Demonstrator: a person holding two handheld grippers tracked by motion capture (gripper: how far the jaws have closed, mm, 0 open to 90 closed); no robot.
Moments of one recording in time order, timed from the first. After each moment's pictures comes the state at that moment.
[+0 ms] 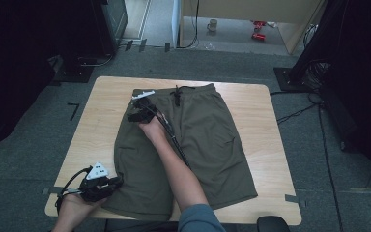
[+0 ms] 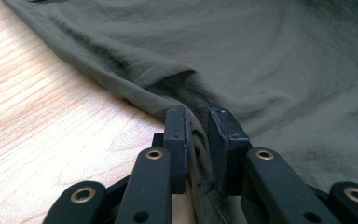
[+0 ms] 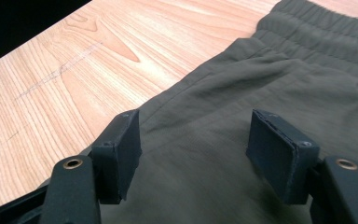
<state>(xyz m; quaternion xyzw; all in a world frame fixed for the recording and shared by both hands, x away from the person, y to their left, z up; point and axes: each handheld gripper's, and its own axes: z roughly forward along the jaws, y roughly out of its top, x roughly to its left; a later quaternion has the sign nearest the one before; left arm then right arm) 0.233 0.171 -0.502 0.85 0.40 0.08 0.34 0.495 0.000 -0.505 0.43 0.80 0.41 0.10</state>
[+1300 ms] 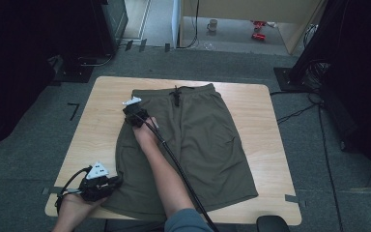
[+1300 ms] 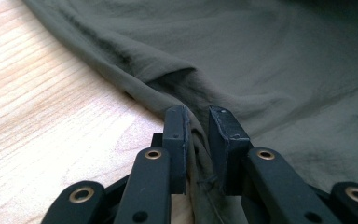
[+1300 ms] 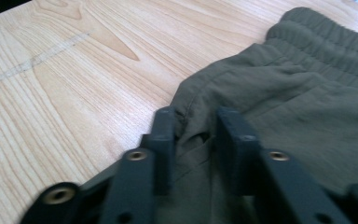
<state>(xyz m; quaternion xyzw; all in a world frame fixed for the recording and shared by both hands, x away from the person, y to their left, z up) 0.235 0.172 -0.502 0.84 0.40 0.09 0.34 0.482 0.034 -0.518 0.41 0.80 0.38 0.20</state>
